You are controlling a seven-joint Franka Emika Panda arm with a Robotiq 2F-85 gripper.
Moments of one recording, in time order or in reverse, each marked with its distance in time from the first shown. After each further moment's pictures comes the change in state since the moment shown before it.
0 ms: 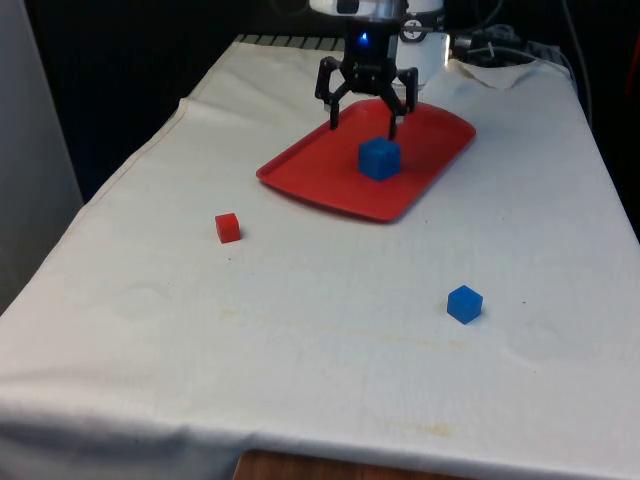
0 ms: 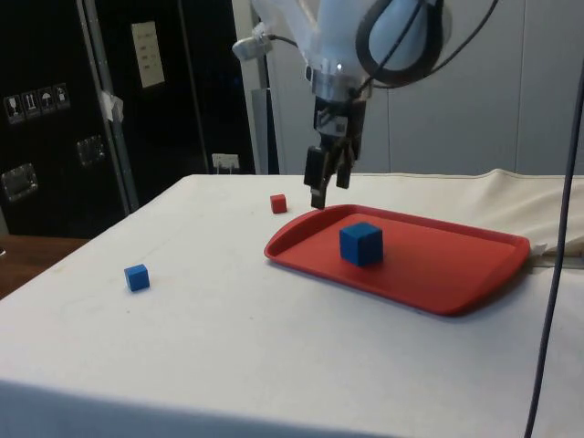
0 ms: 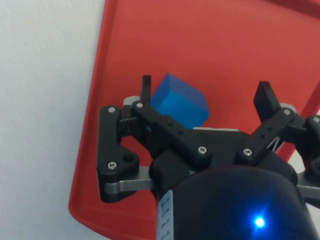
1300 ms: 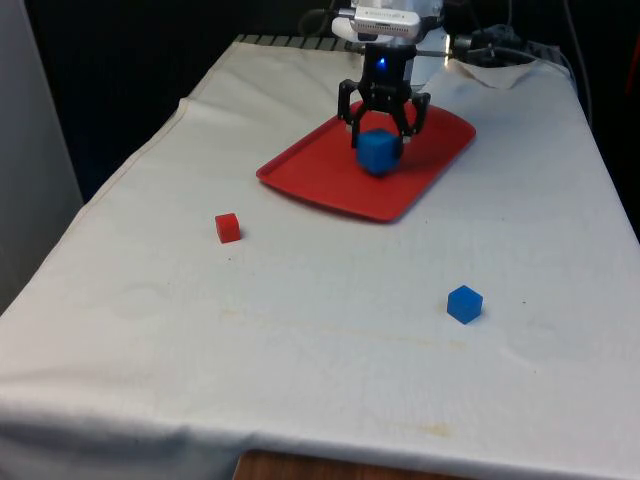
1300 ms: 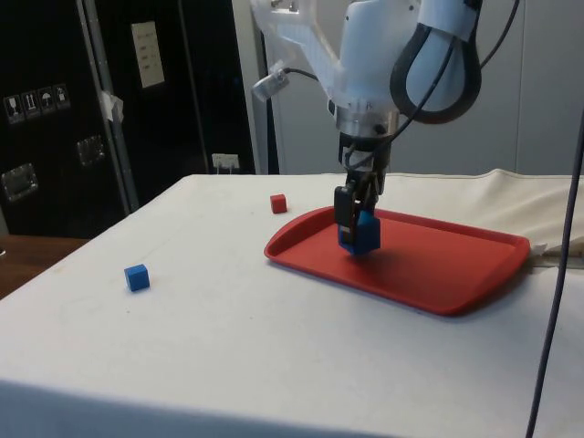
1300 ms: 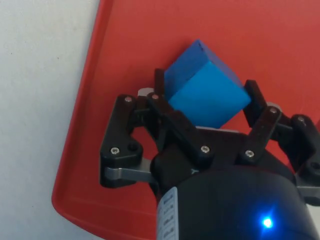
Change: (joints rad) arm 0.002 0.082 0.062 -0.104 0.001 0.135 0.079
